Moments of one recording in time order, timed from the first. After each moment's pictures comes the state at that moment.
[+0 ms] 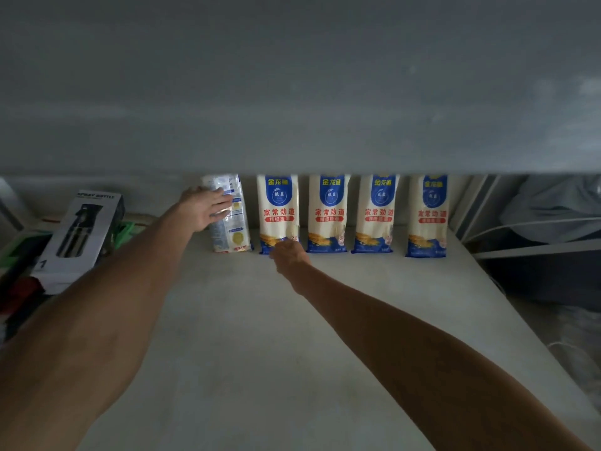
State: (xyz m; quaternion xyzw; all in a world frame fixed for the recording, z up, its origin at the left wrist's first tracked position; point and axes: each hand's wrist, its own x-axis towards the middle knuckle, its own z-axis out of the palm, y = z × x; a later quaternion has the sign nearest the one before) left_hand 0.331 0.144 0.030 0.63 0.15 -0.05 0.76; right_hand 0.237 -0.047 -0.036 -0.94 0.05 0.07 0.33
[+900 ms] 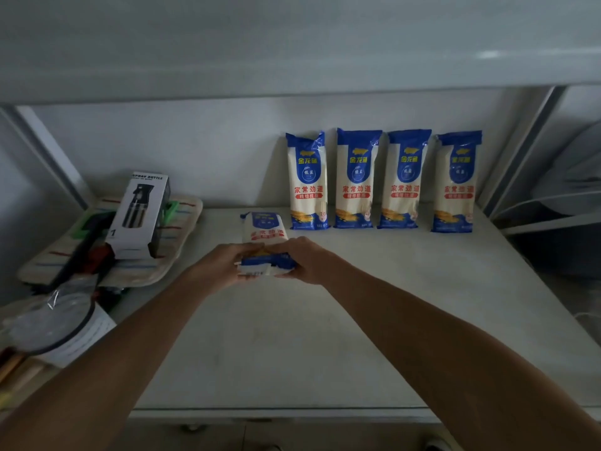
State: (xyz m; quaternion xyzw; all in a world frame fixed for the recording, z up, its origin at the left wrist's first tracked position) left_hand 0.161 0.158 -0.027 0.65 0.17 -0.18 0.72; right_hand 0.178 -0.020 -0.019 -0.61 0.10 0.32 0.72
